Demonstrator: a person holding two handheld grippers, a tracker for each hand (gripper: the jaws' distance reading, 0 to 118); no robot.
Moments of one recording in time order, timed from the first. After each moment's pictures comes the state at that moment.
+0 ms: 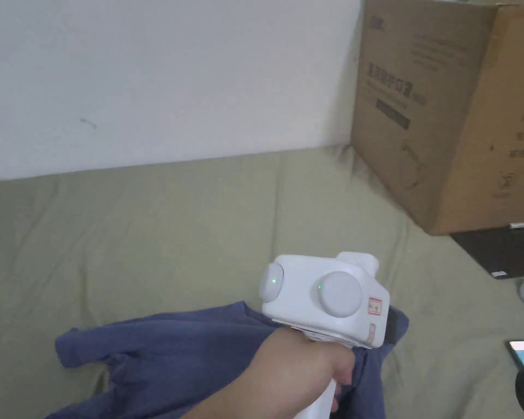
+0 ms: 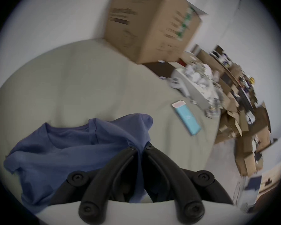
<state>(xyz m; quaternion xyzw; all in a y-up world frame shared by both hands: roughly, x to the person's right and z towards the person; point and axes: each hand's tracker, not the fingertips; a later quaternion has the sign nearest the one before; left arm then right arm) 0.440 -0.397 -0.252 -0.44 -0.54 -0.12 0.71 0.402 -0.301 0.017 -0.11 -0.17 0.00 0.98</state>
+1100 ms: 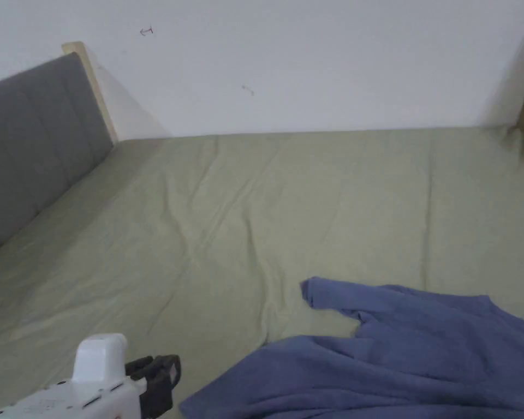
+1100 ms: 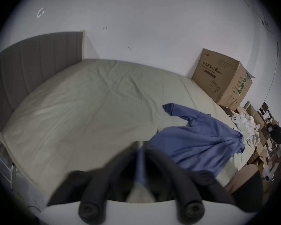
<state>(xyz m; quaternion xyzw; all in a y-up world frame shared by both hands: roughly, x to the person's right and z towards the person) -0.070 -0.433 -0.273 -0.33 -0.24 0.03 0.91 0.357 -0.349 0.016 -0.18 -0.13 0.04 0.98</state>
